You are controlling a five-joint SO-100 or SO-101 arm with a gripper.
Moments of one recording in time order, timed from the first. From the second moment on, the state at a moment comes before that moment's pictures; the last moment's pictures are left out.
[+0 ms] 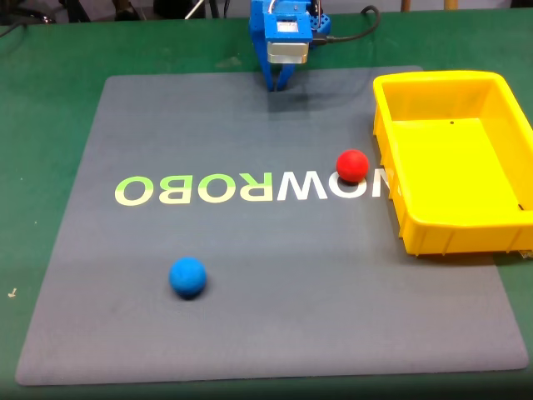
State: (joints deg) arm 10.0 189.8 175.9 77.9 -96.8
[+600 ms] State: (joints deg) arm 3.5 189.9 175.9 78.0 -96.2
